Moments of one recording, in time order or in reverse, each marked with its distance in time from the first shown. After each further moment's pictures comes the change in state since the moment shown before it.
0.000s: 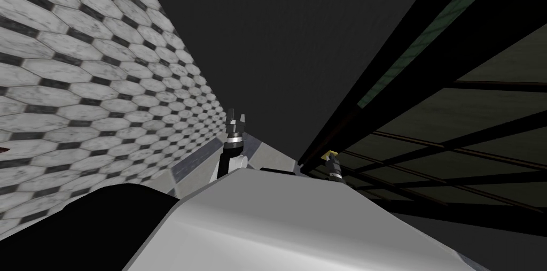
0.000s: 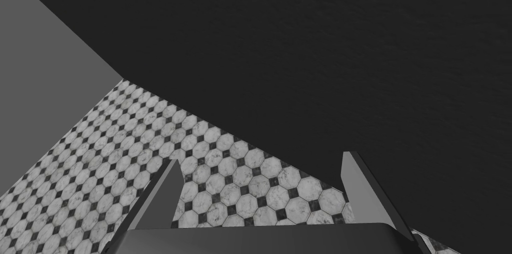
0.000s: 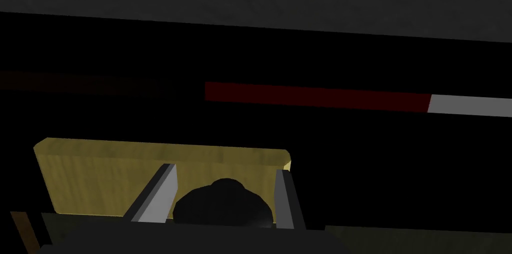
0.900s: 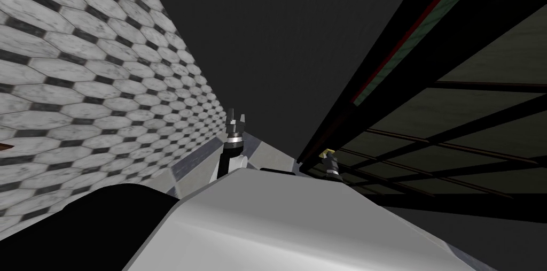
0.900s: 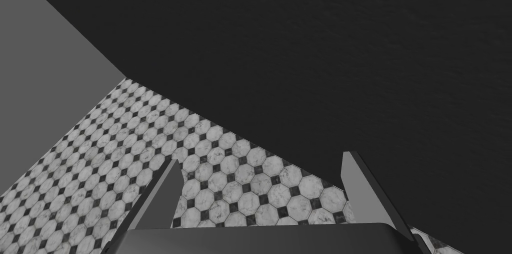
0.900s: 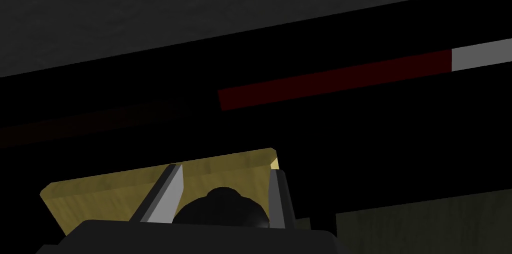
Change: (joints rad) arm -0.030 0.001 0.041 -0.006 -0.017 0.012 -0.219
